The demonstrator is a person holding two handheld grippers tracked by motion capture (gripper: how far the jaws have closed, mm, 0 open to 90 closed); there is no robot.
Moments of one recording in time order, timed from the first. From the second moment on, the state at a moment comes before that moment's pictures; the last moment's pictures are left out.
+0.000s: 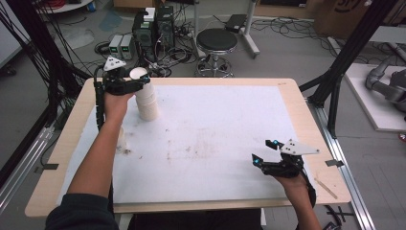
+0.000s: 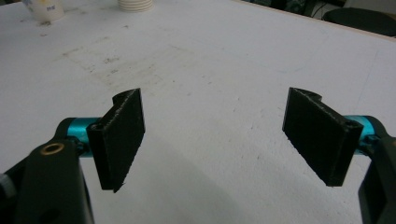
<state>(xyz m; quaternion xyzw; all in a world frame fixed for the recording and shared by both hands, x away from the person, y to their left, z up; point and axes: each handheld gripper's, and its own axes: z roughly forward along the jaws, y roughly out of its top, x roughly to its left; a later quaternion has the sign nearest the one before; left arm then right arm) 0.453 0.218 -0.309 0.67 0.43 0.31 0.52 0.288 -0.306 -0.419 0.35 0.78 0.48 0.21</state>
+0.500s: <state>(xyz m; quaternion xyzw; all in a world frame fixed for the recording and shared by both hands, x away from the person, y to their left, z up) 0.423 0.225 -0.264 0.64 0.39 0.33 0.57 0.291 -0.302 -0.419 0.34 0.78 0.48 0.21</state>
